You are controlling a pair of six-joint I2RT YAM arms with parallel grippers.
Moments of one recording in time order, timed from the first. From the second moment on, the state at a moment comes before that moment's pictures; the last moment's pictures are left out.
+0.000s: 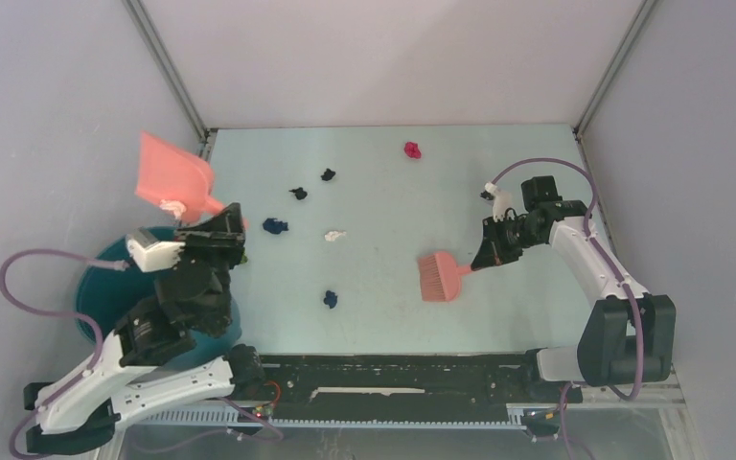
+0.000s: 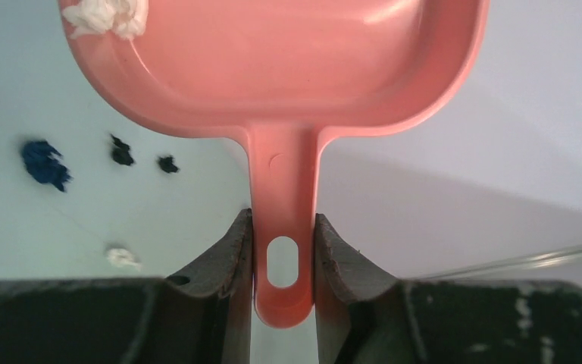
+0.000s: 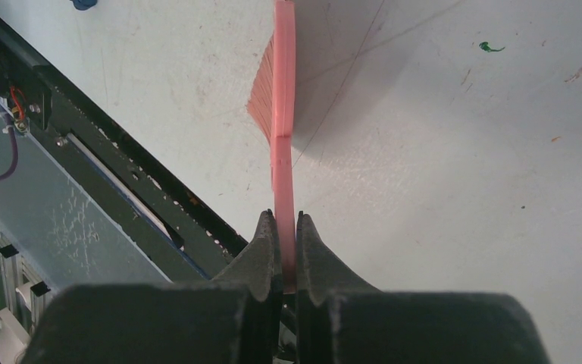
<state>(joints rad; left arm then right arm) -1.08 0.51 0.99 -0.57 -1.33 -1.24 0.07 1.36 1.01 -0.90 -0.65 -0.21</state>
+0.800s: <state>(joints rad) -1.08 1.33 1.30 -1.02 -0.66 -0.62 0.04 1.36 1.00 -0.89 -0.70 -0.19</state>
